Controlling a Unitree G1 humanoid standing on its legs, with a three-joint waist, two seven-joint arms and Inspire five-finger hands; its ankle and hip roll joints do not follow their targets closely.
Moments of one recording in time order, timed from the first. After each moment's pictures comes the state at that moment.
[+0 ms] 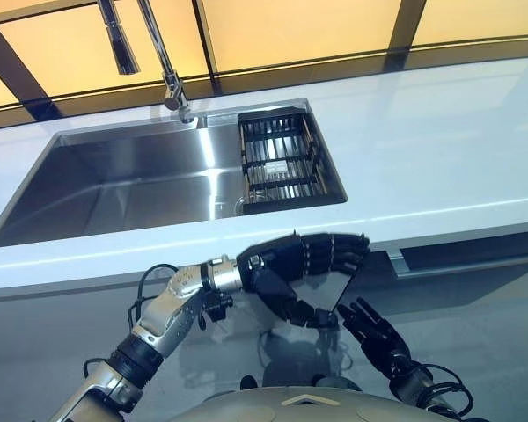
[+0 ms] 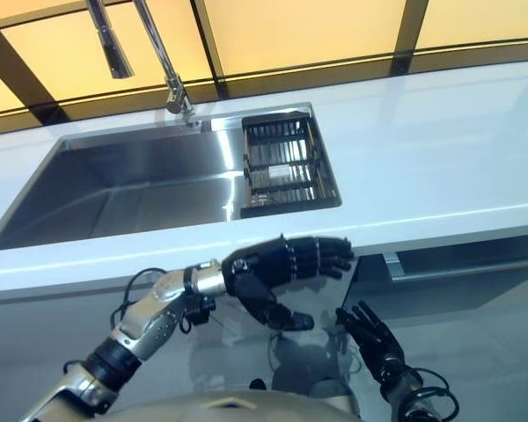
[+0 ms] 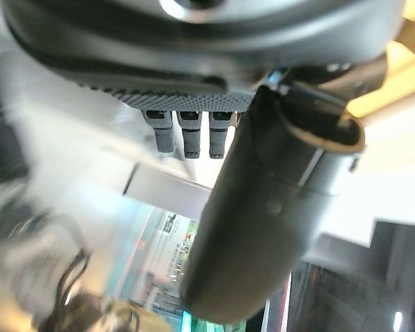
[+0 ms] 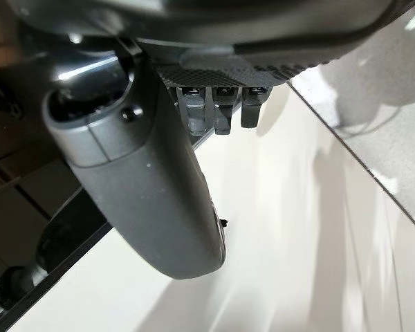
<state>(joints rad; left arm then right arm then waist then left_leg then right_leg) -0.11 0.38 -0.52 0.12 -0.72 0.12 -0.86 0.02 -0.27 -0.02 1.06 0.78 -0.10 0.35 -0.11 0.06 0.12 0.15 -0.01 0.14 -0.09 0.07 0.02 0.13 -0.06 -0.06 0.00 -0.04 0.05</state>
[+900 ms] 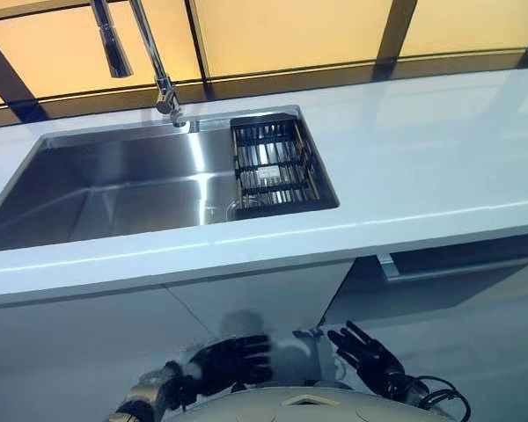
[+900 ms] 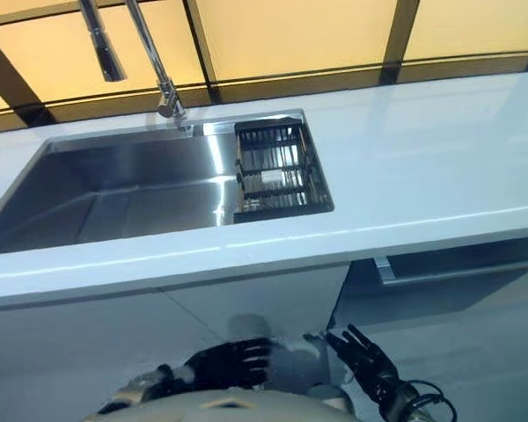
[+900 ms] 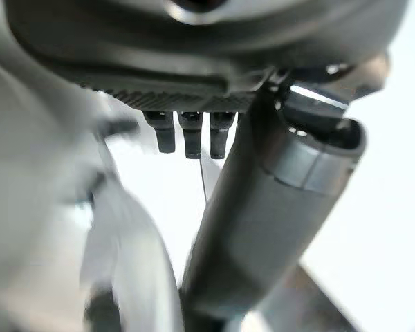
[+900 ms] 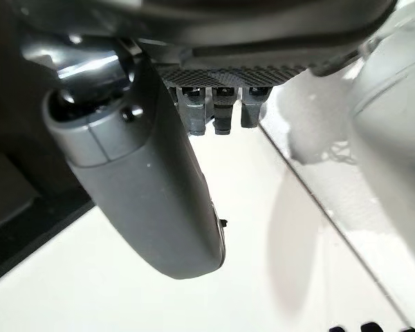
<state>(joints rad) 0.03 0.27 -0.26 1.12 -0.41 -0.04 -0.65 0.06 -0.25 -0.02 1.15 0.60 -0.04 0.37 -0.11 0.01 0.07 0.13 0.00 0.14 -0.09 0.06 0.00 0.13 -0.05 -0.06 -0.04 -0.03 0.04</state>
